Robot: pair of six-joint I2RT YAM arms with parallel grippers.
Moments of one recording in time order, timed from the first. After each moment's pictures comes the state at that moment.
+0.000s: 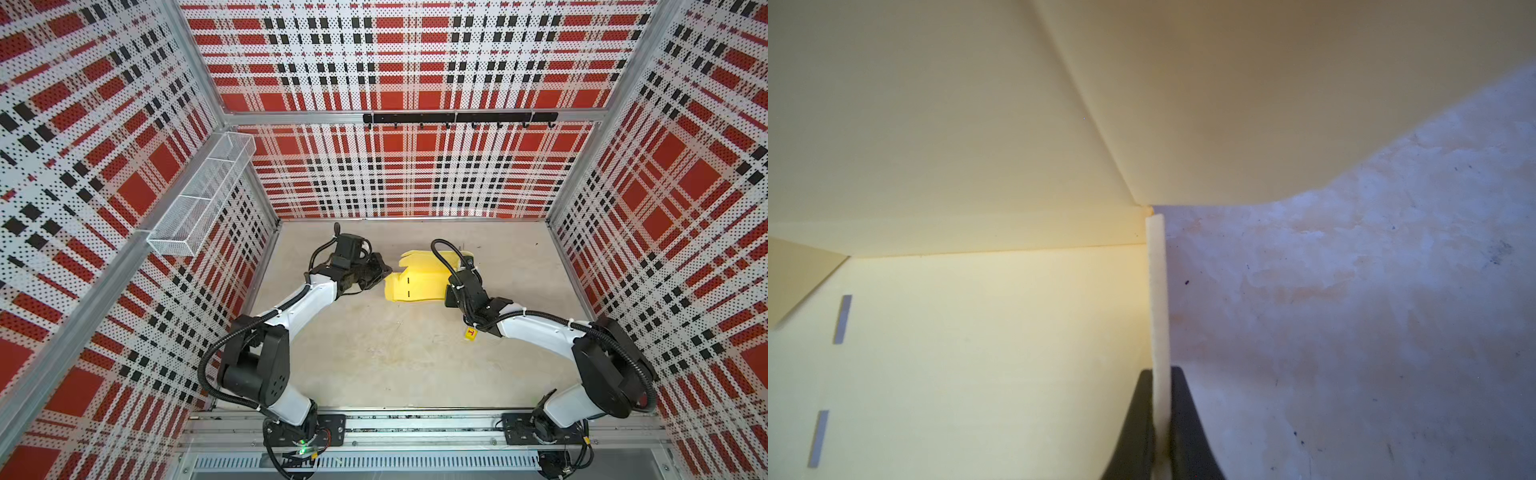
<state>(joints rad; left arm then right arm) -0.34 1.58 1.11 -0.26 0.44 -0.91 0.67 1.54 0.85 -0.03 0.46 0.51</state>
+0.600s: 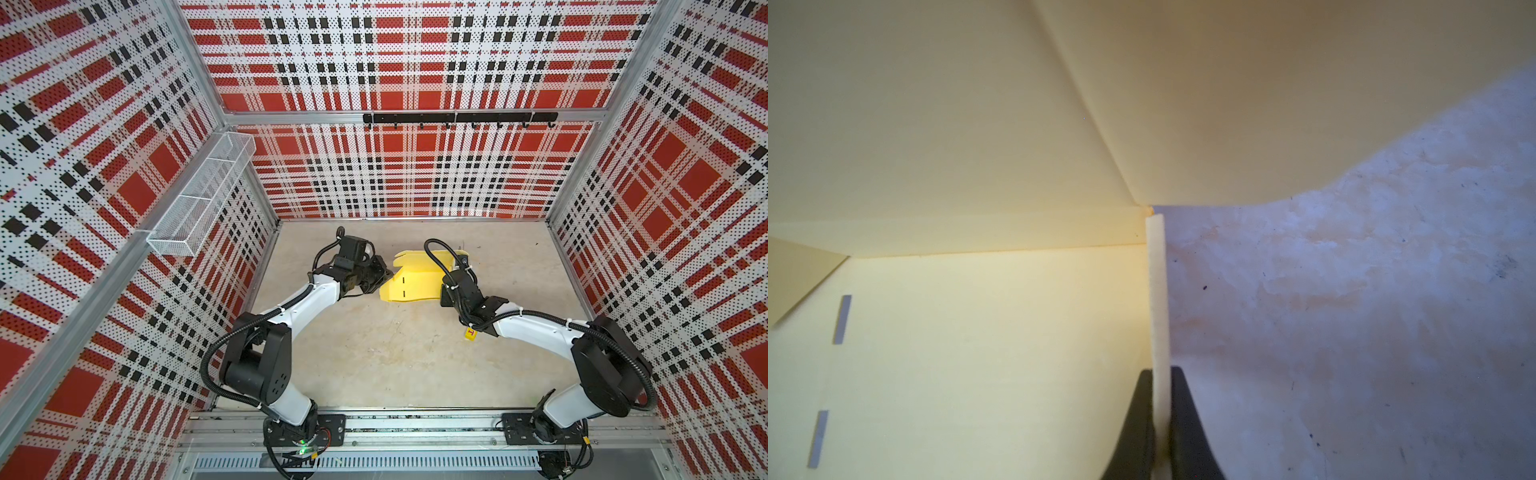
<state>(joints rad) -0.36 1.59 1.11 -0.28 0.41 -1.00 0.72 1.55 0.89 -0.05 0.49 0.51</state>
